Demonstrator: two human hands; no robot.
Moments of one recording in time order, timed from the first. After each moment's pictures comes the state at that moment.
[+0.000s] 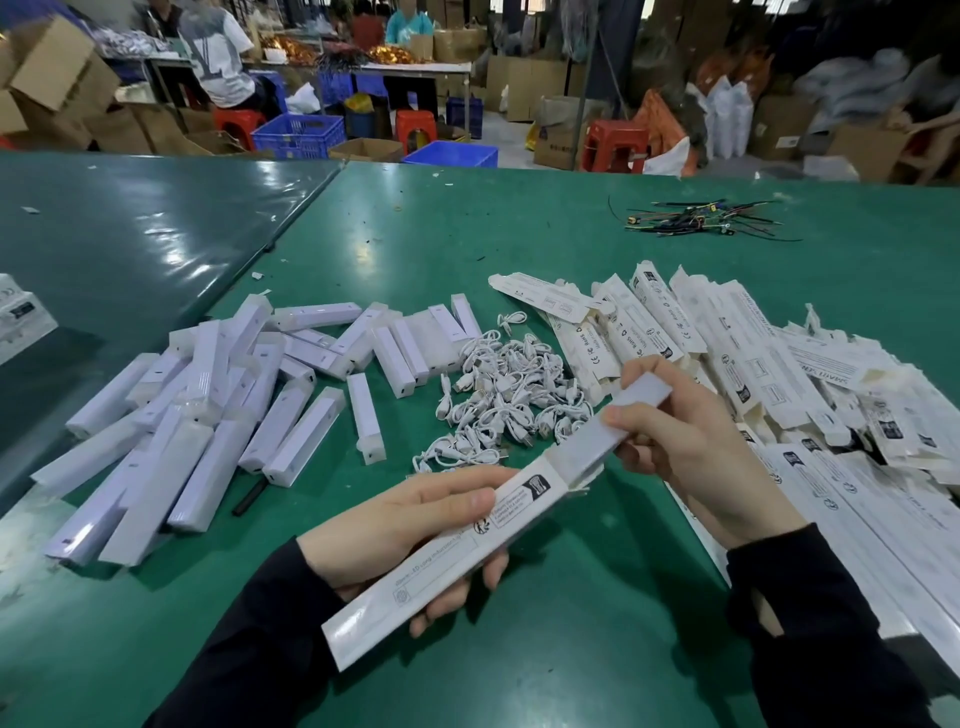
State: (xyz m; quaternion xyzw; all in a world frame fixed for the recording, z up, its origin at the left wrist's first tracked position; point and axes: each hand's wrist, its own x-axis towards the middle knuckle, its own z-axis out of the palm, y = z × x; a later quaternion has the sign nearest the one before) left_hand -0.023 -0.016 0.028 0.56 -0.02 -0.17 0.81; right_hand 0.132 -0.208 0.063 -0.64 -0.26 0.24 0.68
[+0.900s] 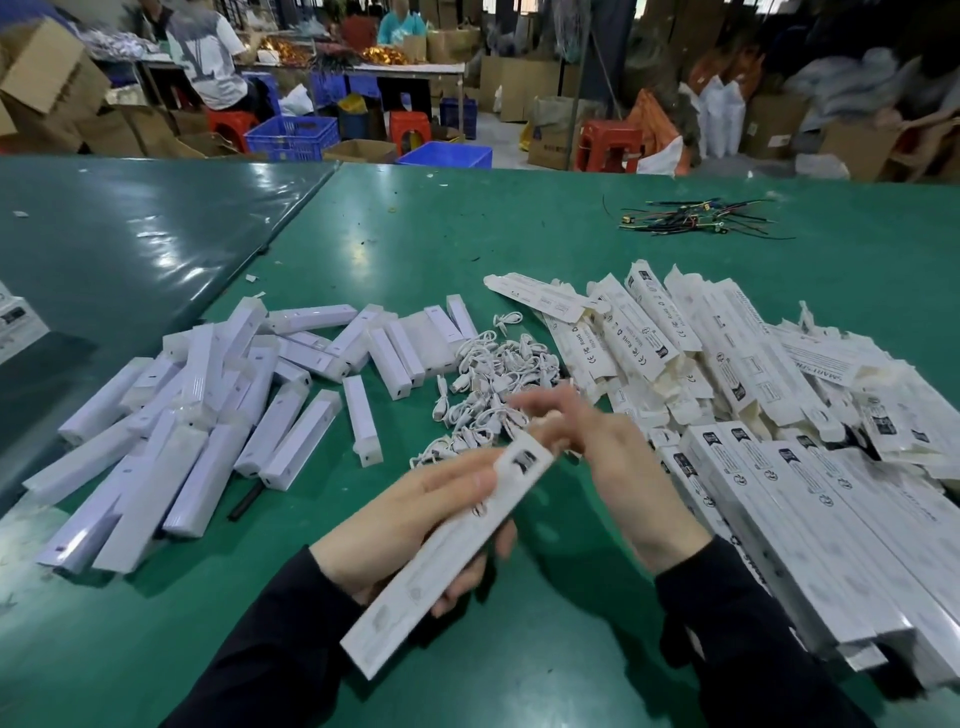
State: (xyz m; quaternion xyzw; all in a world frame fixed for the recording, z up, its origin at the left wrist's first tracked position) left_hand -0.016 -0.026 0.028 0.56 0.01 -0.10 0.83; right_hand 0.104 -0.176 0.045 -0.68 -0.33 0.20 0.62
